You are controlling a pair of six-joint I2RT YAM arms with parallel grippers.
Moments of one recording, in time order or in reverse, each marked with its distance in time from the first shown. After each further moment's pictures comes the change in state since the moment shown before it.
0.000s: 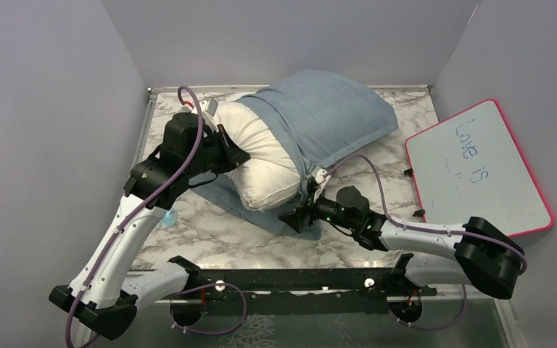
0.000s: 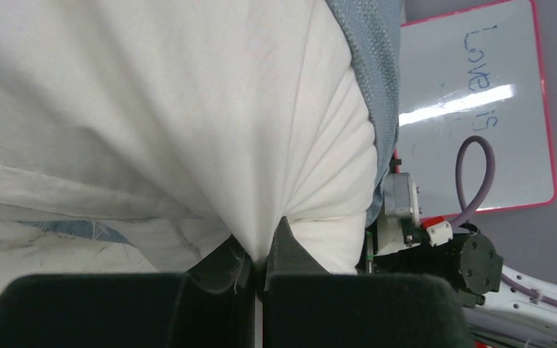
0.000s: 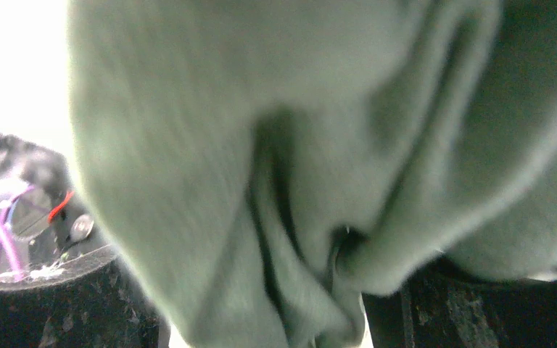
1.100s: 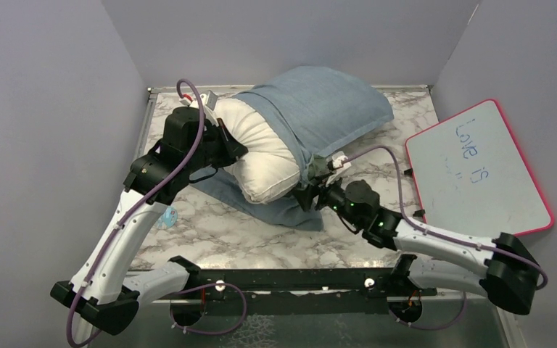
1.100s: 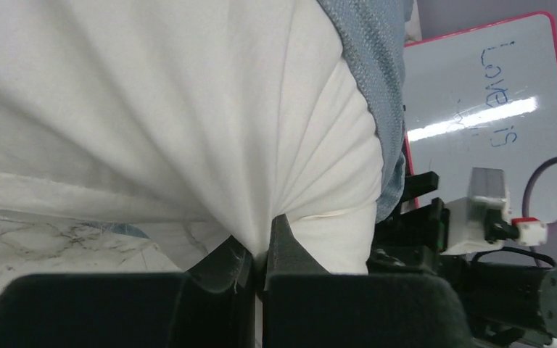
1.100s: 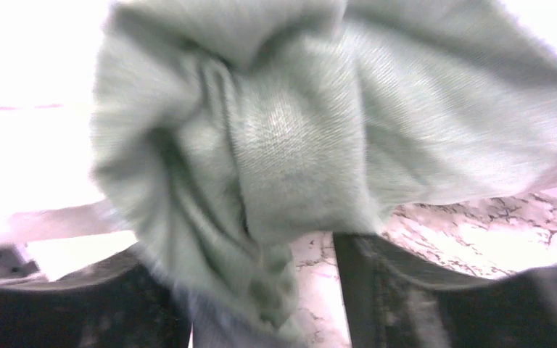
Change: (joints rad) left arm 0.000 0.049 0.078 -0.007 -0.060 0.035; right arm 0.013 -0.078 0.120 -0.182 0.406 0.049
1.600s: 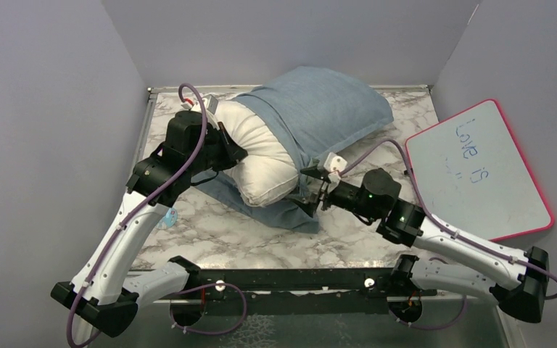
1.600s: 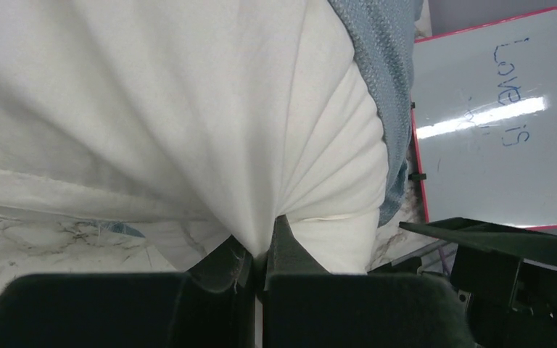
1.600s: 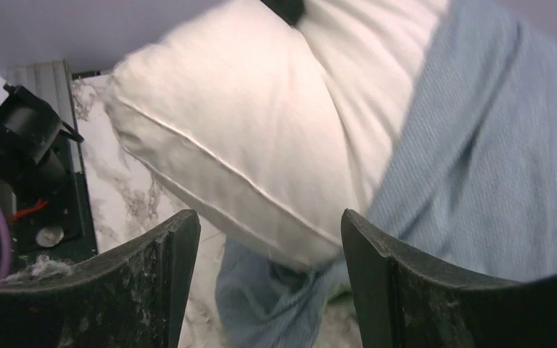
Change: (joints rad) left arm 0.000 -0.019 -0.055 0.018 -0.011 0.001; right arm 0.014 -0.236 0.184 -0.278 -0.355 -0.407
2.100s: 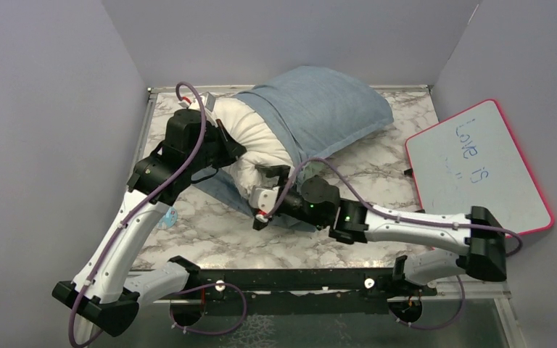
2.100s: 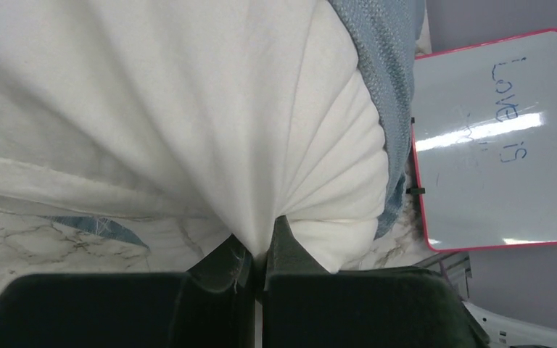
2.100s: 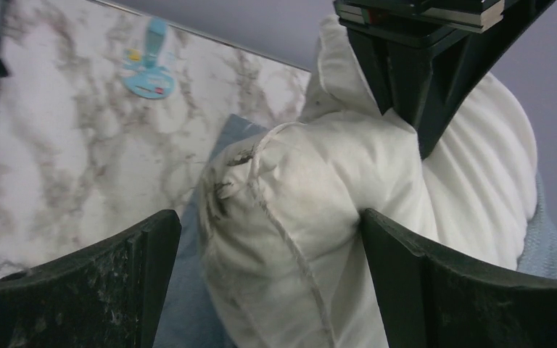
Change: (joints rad) left arm 0.003 0.006 -0.005 0.027 0.000 -0.010; right arm 0.264 0.389 0.254 0.068 0.156 -0.559
